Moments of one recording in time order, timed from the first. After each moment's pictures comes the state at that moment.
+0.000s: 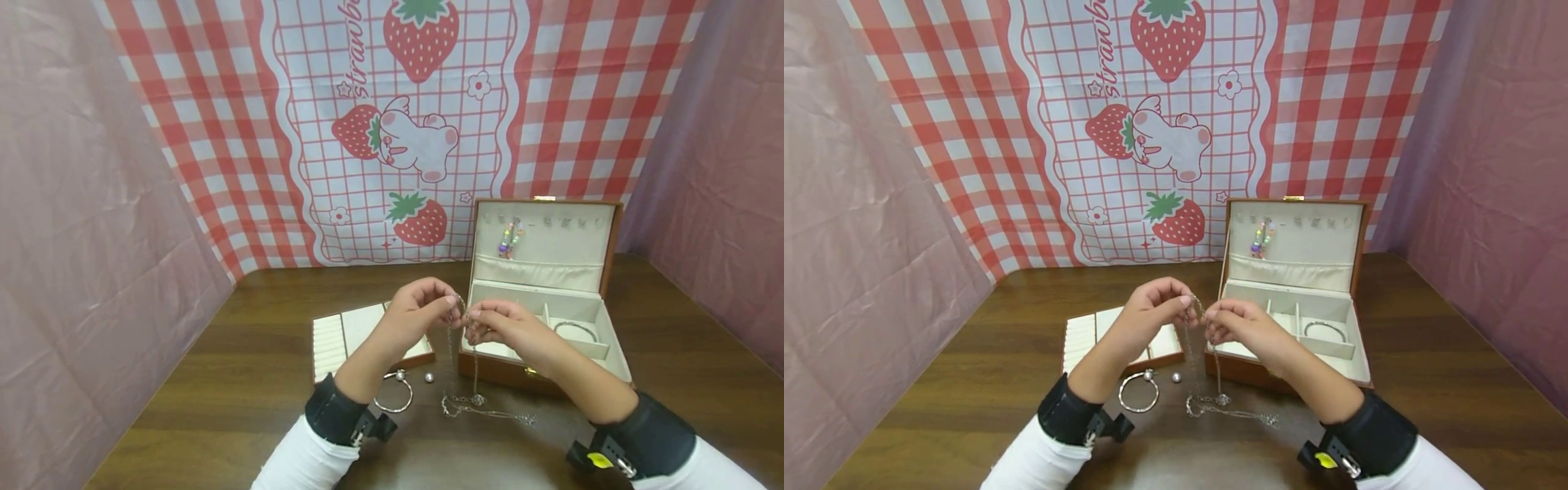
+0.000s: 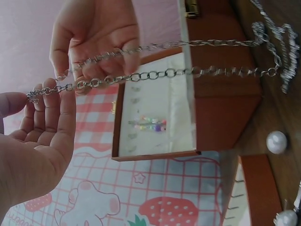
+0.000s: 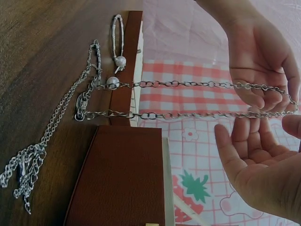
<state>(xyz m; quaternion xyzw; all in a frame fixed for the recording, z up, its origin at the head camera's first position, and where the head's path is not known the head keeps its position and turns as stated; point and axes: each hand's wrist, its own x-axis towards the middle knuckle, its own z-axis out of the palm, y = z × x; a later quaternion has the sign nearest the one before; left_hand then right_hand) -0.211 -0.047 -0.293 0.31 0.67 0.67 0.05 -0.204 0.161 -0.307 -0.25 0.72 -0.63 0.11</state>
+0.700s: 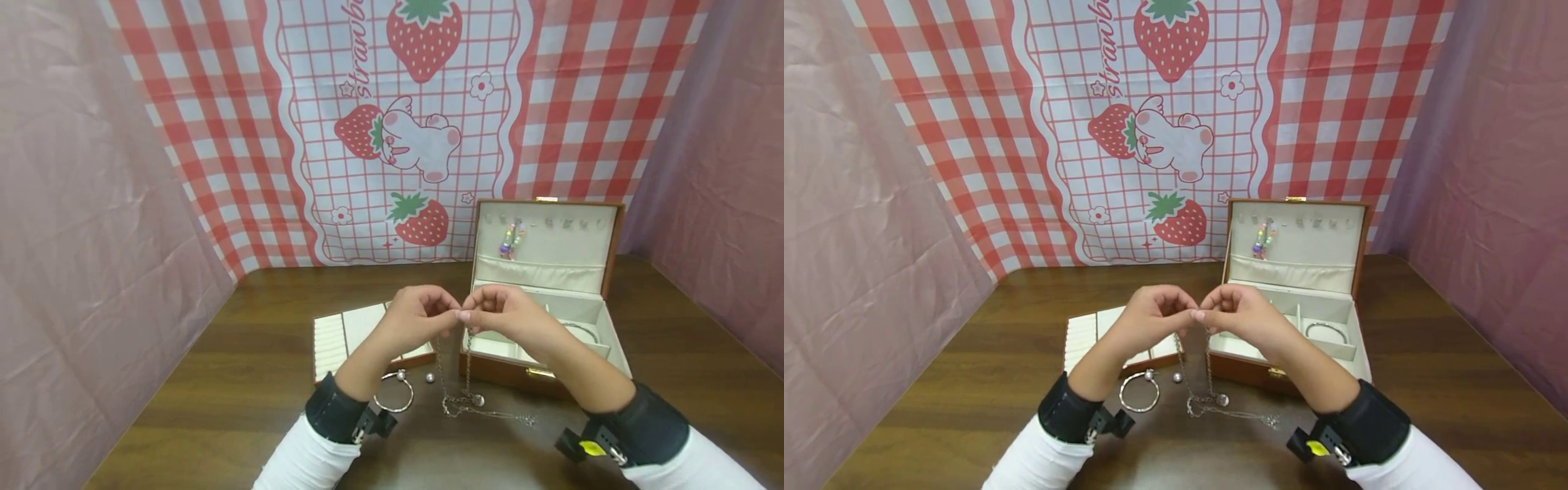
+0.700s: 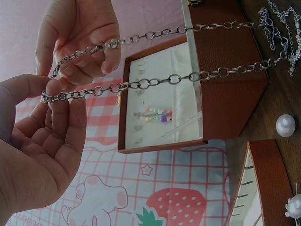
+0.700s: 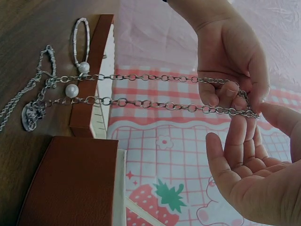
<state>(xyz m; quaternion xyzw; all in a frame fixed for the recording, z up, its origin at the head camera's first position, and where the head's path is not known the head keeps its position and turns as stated) -0.212 -0.051 -0.288 0.30 0.79 0.53 0.01 -0.203 0.152 -0.284 -0.21 0.75 -0.61 0.10</state>
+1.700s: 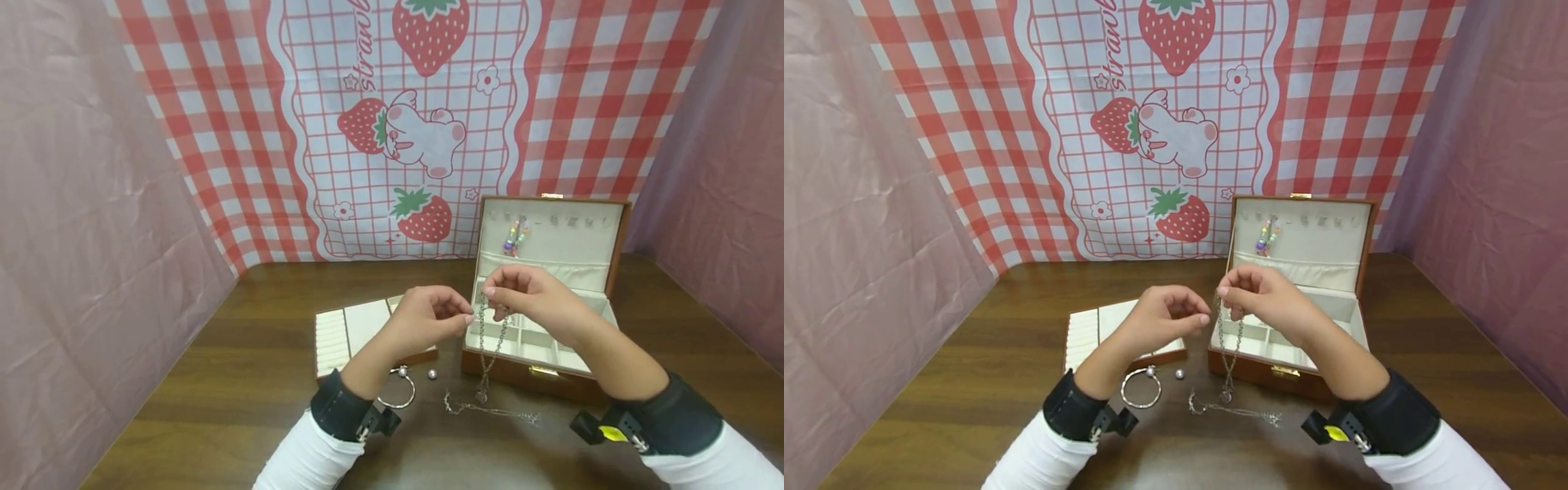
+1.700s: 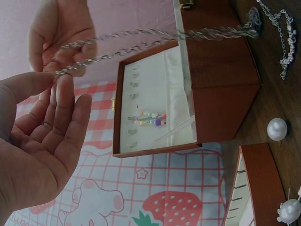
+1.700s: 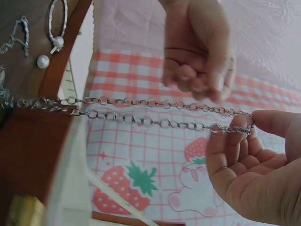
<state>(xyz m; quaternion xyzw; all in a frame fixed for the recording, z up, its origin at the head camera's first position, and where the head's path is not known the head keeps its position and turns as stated) -0.213 -0.045 -0.293 0.32 0.80 0.51 0.00 -0.203 0.172 -0.257 -0.25 0.78 -0.58 0.07</state>
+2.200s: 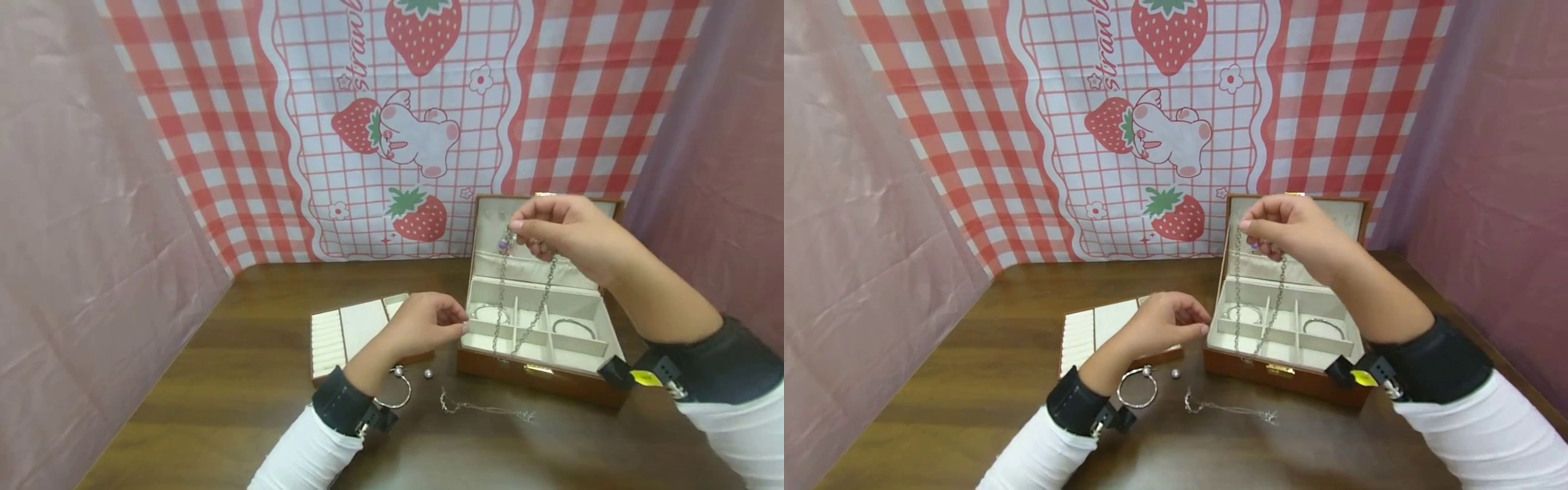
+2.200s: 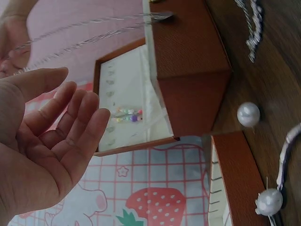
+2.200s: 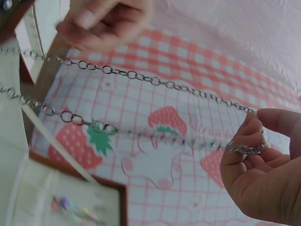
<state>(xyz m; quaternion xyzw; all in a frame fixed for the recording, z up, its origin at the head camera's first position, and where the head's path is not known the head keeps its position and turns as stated) -0.226 -0.039 -0.304 0.34 0.86 0.37 -0.02 -0.214 0.202 -0.182 -0.23 0.80 -0.56 -0.02</state>
